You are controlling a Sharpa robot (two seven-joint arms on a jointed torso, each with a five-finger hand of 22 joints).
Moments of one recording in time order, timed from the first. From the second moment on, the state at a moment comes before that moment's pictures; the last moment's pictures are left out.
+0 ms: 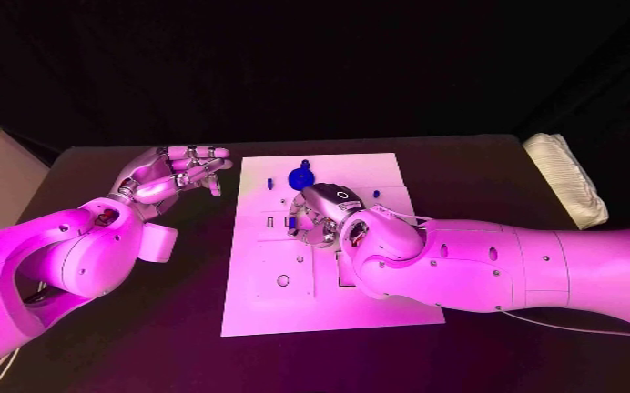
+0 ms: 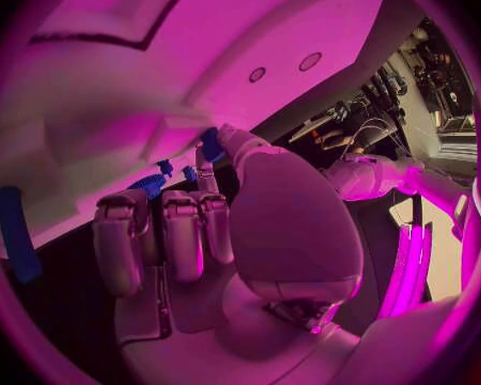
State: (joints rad) left arm 1.22 -0.98 0.00 1.65 -0.11 -0.22 0.35; left_hand 1.44 -0.22 0.48 0.16 0.21 0.87 0.20 0.24 0.20 1.12 0.14 0.09 0.08 1.01 0.07 0.85 0.60 0.18 0.83 0.17 1.00 0.62; right arm 1.17 -0.67 -0.15 1.63 -1.60 -0.57 -0.50; right_hand 1.37 -0.18 0.39 0.22 0.17 1.06 0.10 0.26 0.33 1.47 0.01 1.56 1.31 1.47 -0.05 1.57 1.31 0.01 1.46 0.06 1.57 1.31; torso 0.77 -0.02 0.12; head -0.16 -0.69
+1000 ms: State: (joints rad) left arm 1.22 -0.98 0.00 1.65 -0.12 -0.22 0.34; left_hand 1.44 -0.22 0.48 0.16 0.21 0.87 0.20 0.24 0.21 1.12 0.14 0.09 0.08 1.01 0.07 0.85 0.61 0.18 0.83 0.17 1.00 0.62; right arm 1.16 -0.67 -0.15 1.62 -1.65 -0.57 -0.52; right_hand 1.36 -0.20 0.38 0.22 0.17 1.04 0.10 0.27 0.38 1.47 0.02 1.54 1.31 1.47 -0.05 1.57 1.31 0.01 1.46 0.06 1.57 1.31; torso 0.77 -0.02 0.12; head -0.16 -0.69
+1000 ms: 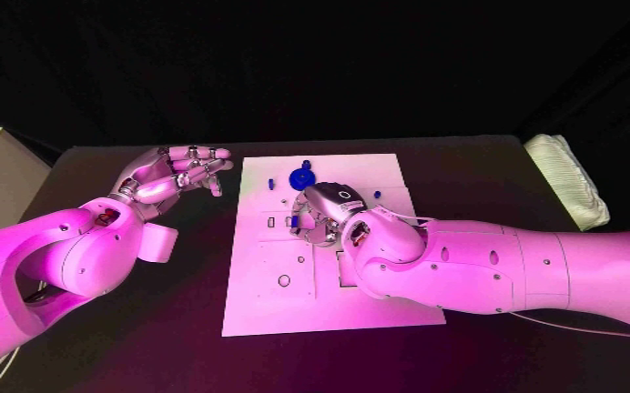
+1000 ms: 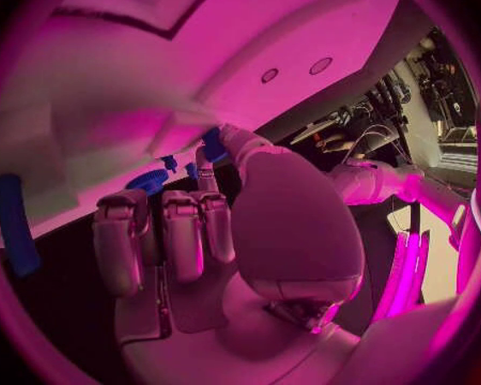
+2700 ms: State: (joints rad) left arm 1.23 -0.88 0.00 1.53 -0.32 -0.17 0.10; left_hand 1.29 -0.17 0.32 0.29 0.21 0.84 0.16 0.50 0.35 1.02 0.08 0.76 0.51 1.38 0.02 1.40 1.18 0.14 1.14 0.12 1.32 0.99; right arm 1.22 -0.84 -0.14 1.71 -1.39 -0.69 -0.15; right_hand 1.47 -0.13 0.01 0.28 0.20 0.90 0.16 0.19 0.32 1.46 0.08 1.45 1.31 1.46 0.00 1.56 1.31 0.01 1.47 0.10 1.51 1.31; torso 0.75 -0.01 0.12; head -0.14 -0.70
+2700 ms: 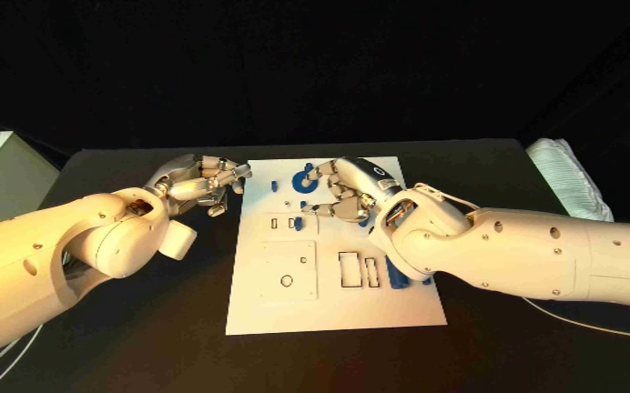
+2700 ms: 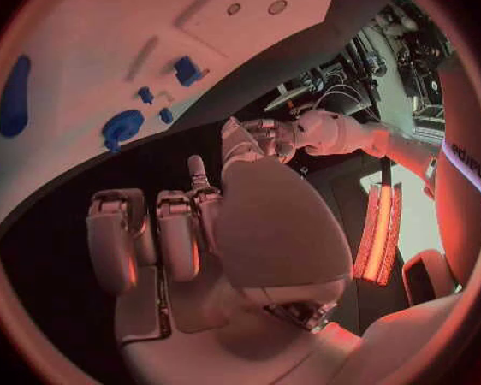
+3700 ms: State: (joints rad) left arm 1.34 -0.52 -0.05 1.27 -0.91 0.13 -0.47; left_hand 1.13 -0.13 0.26 0.29 0.21 0.78 0.15 0.65 0.45 0.97 0.07 0.92 0.59 1.43 0.01 1.45 1.26 0.12 1.19 0.11 1.35 1.05; right arm 1.32 -0.99 -0.14 1.68 -0.83 -0.67 0.07; right_hand 1.49 -0.13 0.03 0.29 0.25 0.90 0.16 0.19 0.32 1.46 0.08 1.44 1.31 1.46 0.00 1.56 1.31 0.01 1.47 0.10 1.50 1.31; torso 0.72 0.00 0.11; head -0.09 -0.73
